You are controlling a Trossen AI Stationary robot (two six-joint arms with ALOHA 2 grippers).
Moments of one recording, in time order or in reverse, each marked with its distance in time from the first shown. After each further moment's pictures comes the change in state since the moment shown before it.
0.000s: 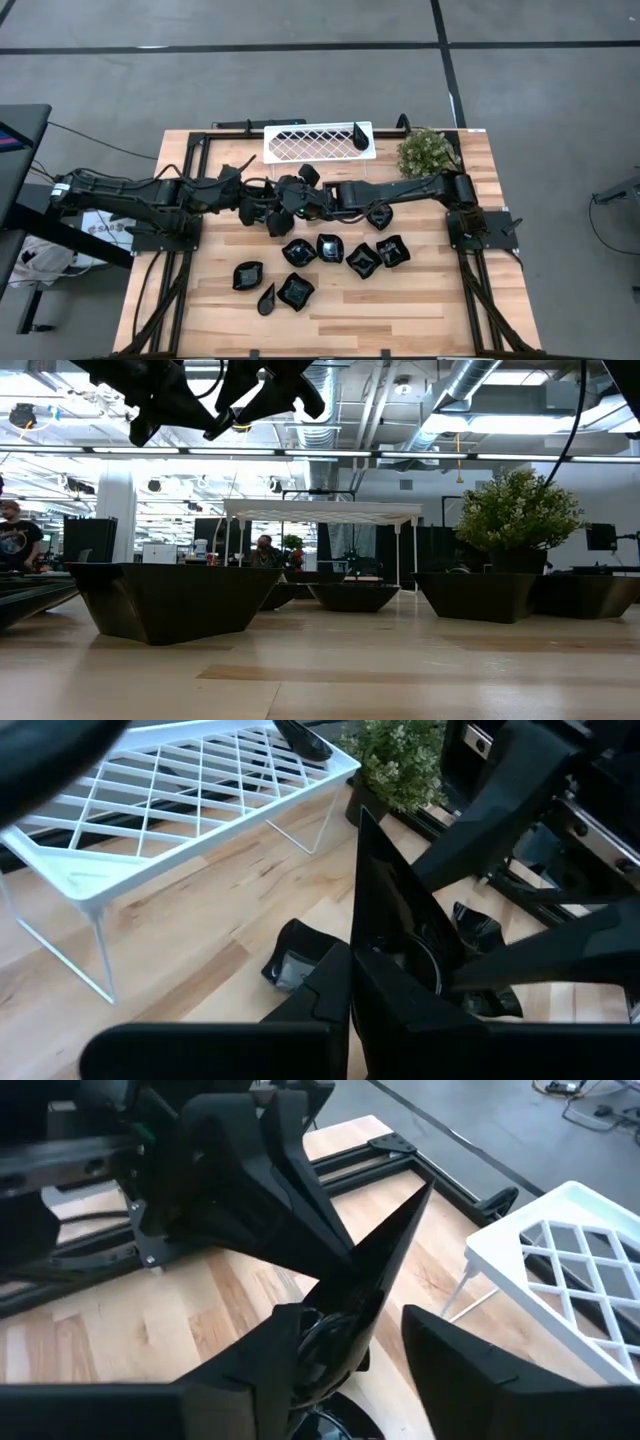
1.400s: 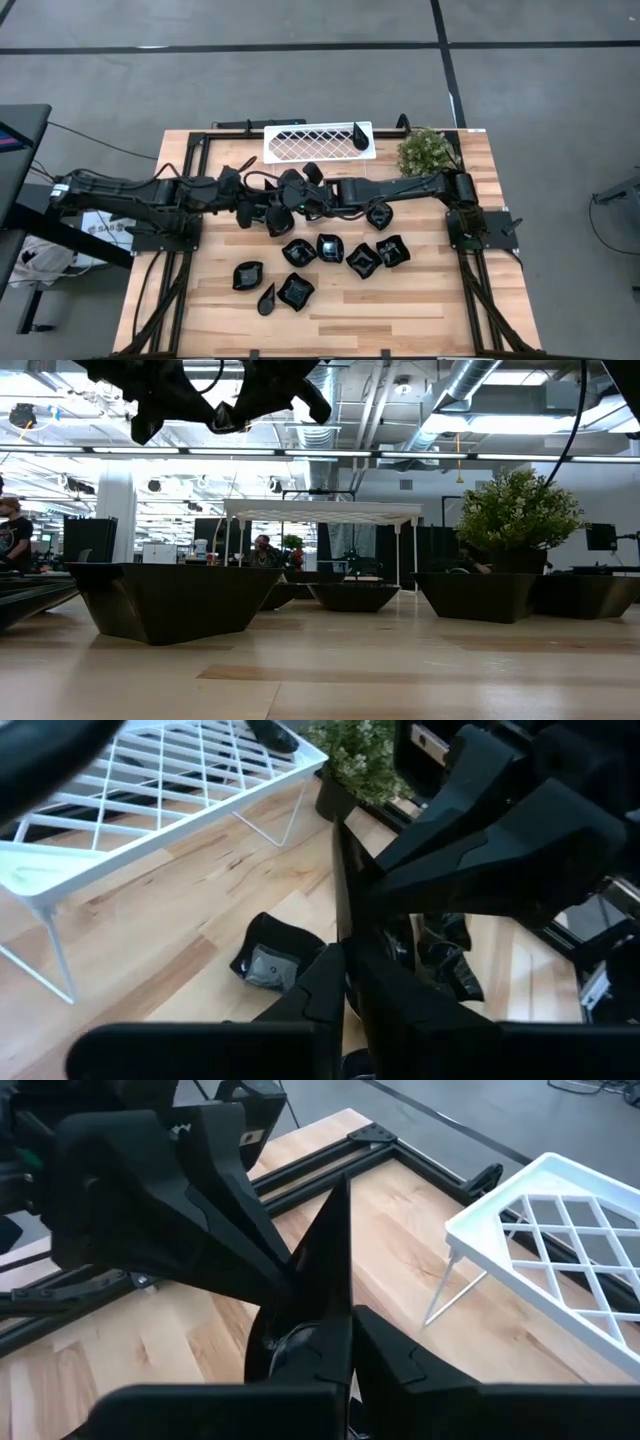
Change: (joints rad) left arm 0.000 -0.018 -0.002 0.028 0.080 0.009; right arm 0.000 -0.004 -0.002 -0.012 0.002 0.108
